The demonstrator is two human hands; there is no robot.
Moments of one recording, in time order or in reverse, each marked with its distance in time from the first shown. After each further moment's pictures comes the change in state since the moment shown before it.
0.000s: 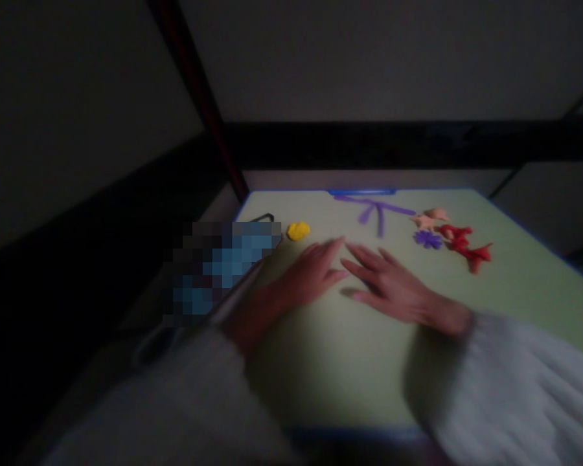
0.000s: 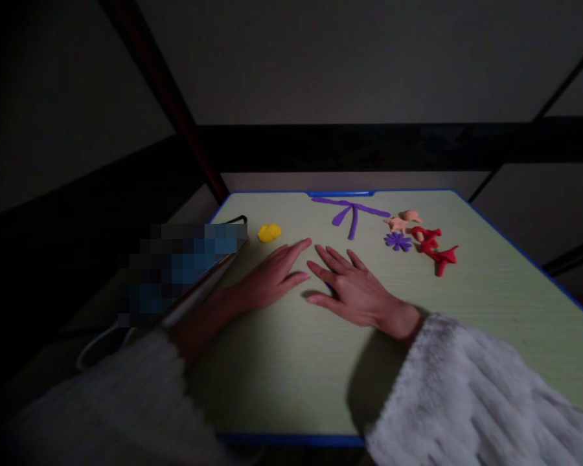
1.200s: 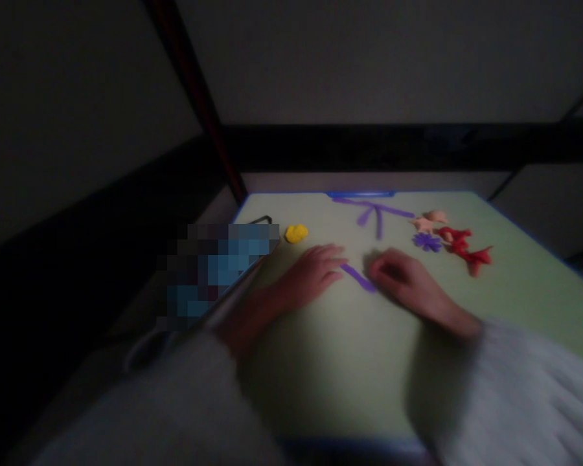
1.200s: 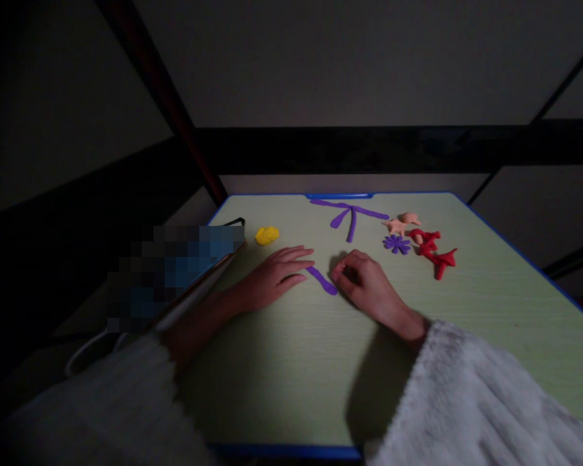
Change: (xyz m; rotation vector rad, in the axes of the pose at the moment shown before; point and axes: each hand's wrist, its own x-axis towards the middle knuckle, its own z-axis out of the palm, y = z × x) left_hand 0.004 -0.004 -0.001 0.048 -0.039 0.063; right_hand -0.006 0.010 -0.008 0.483 0.334 0.262
